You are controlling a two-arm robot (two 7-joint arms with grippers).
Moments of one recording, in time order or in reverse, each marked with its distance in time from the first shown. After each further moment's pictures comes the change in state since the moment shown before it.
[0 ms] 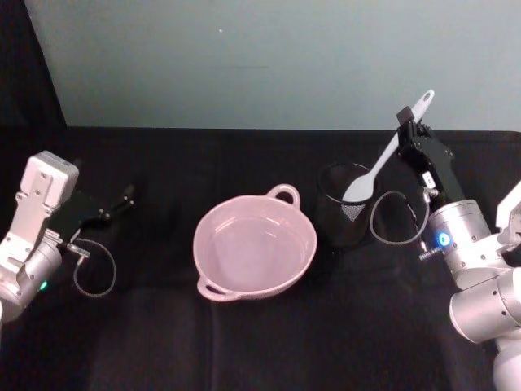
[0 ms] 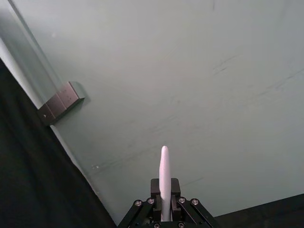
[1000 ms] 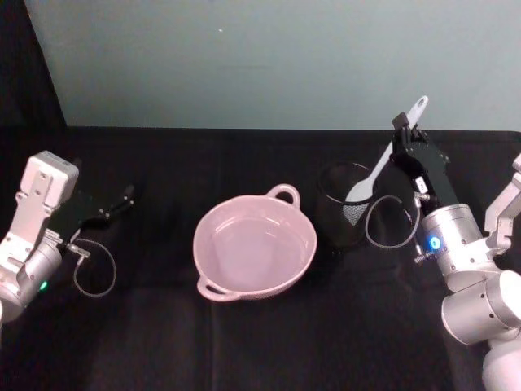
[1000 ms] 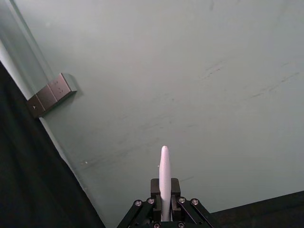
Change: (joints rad) left arm 0.000 0.000 0.000 0.000 0.000 0.000 0.000; right arm 0.018 -0.033 0.017 0.059 -0.088 -0.047 -0.008
